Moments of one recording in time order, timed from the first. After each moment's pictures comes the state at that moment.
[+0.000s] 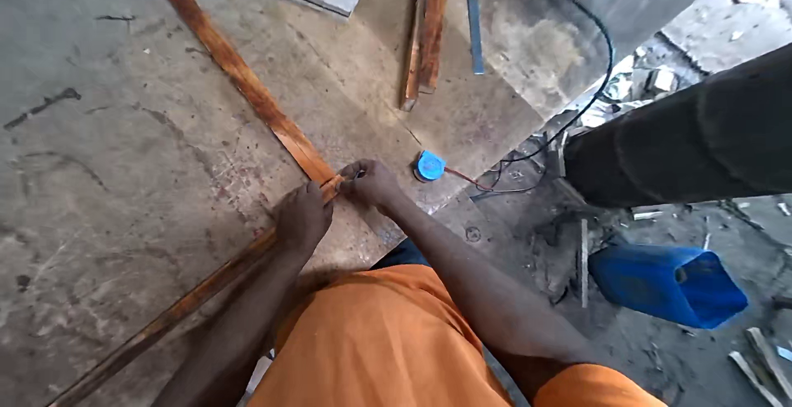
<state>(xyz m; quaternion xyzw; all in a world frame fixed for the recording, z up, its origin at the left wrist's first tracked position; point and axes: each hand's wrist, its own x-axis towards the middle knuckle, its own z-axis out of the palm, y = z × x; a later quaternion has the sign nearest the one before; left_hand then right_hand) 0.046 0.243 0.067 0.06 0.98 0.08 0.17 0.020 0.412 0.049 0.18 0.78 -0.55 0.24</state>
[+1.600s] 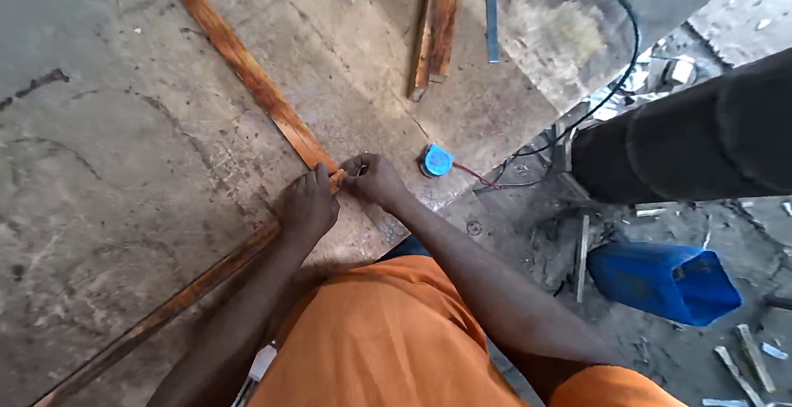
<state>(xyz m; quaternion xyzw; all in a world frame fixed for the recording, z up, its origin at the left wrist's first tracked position) 0.036 0.245 0.053 0.14 0.98 0.07 0.14 0.017 0.412 0.051 0.14 0.82 -0.51 0.24</state>
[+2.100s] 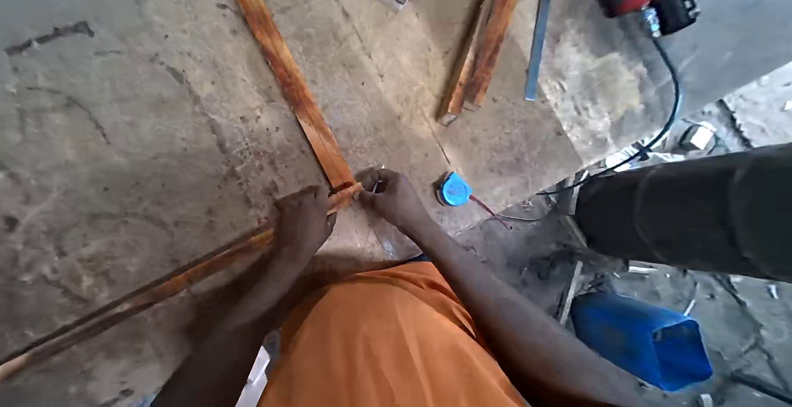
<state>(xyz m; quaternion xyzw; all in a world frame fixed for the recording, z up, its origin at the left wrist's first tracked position) 0.044 0.222 0.062 0.04 0.97 0.09 0.22 0.012 0.415 0.053 0.09 0.82 -0.51 0.25</state>
